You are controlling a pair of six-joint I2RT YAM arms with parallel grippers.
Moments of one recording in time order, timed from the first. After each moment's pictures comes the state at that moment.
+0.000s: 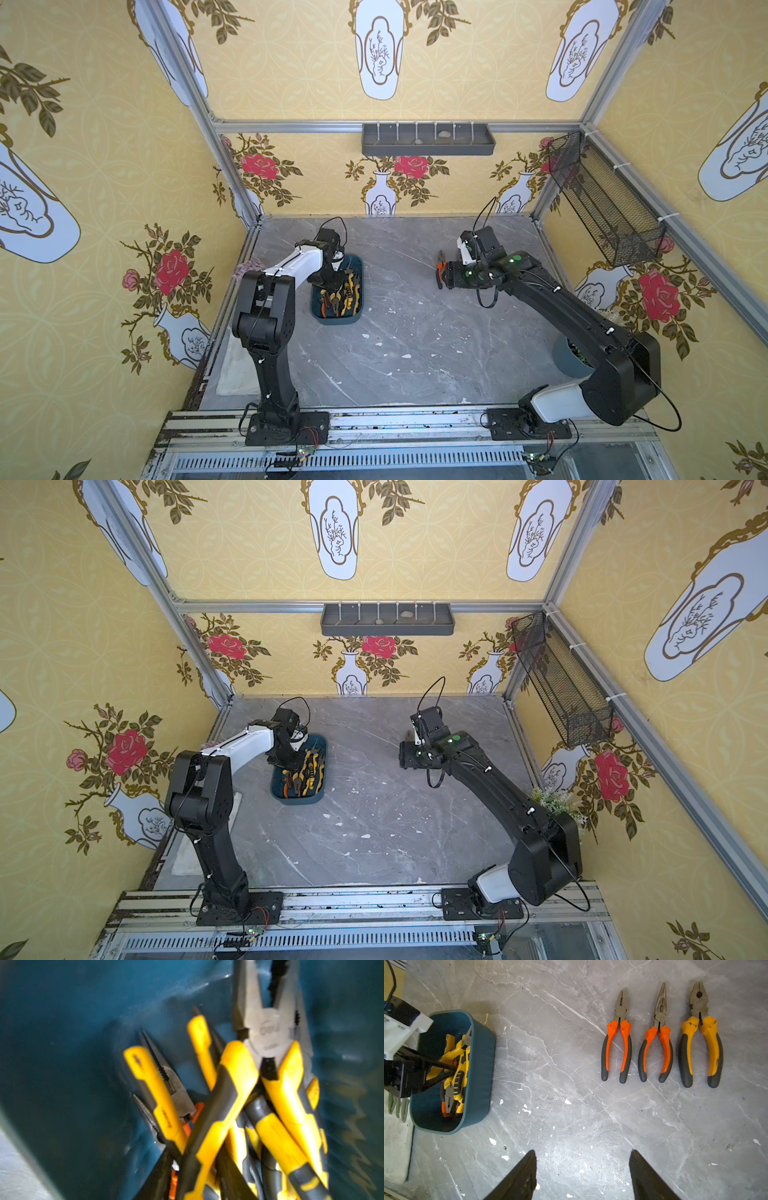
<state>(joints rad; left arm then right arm) -0.22 1.94 1.40 -0.84 -0.04 0.11 0.56 1.43 1.25 -0.79 -0.03 0.42</state>
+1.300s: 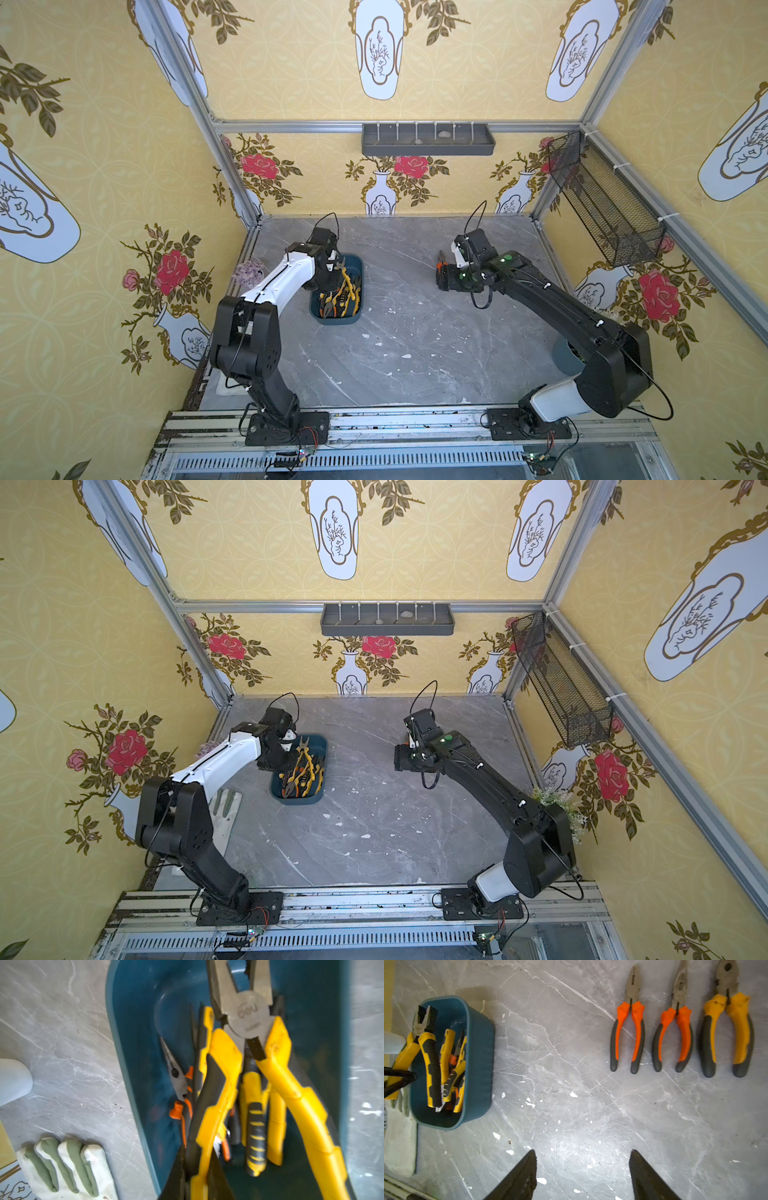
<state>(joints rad) -0.29 1.66 1.26 -0.87 -0.11 -0.06 0.60 1.50 1.28 -0.79 -0.07 0.46</state>
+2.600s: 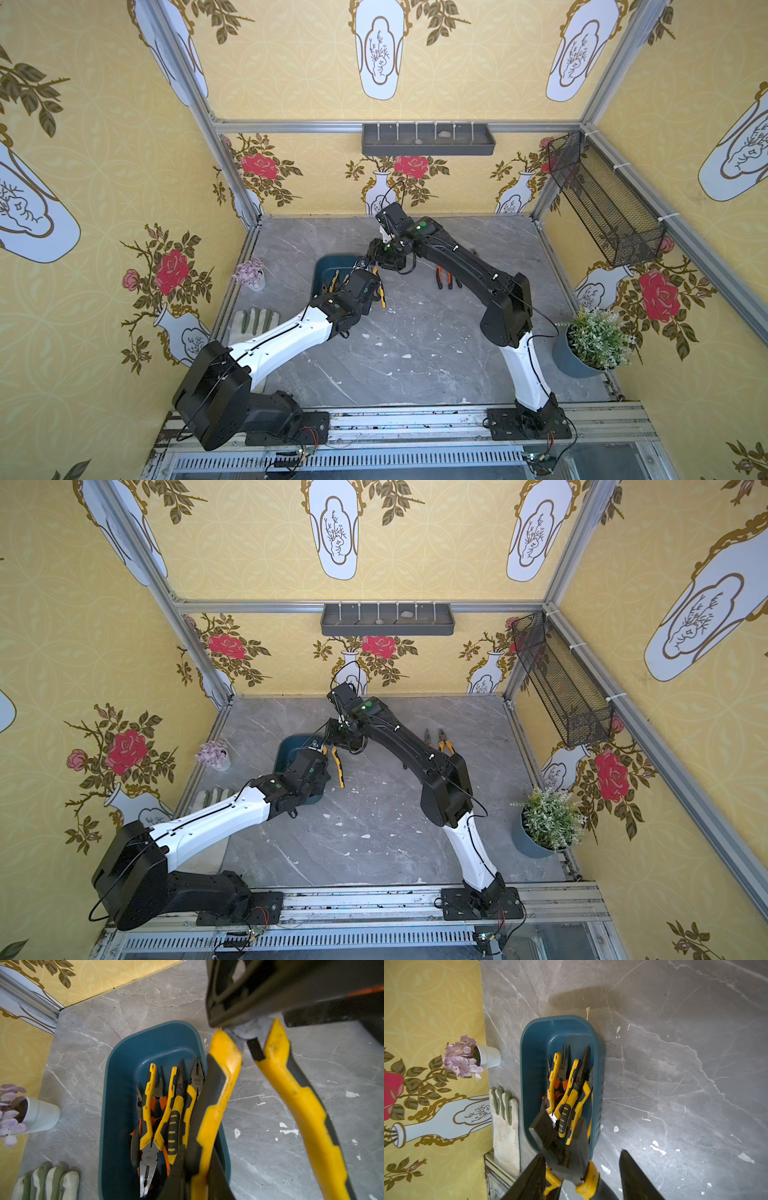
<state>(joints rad) -0.73 1.36 0.87 -0.37 -0.52 -0.26 0.83 2.21 2.21 -0.98 -0.22 0.77</state>
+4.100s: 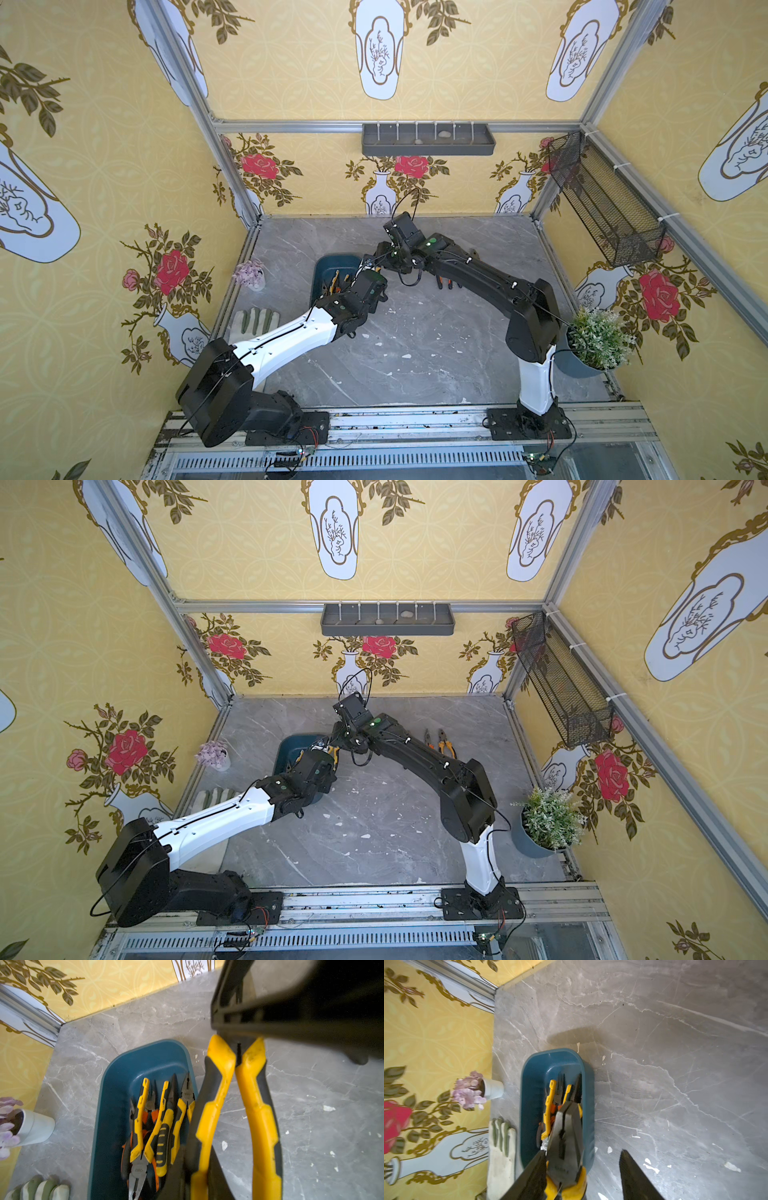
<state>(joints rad) -0.78 1.38 0.89 -0.32 -0.57 -0.26 0.85 1.96 1.79 -0.63 -0.04 0.85</state>
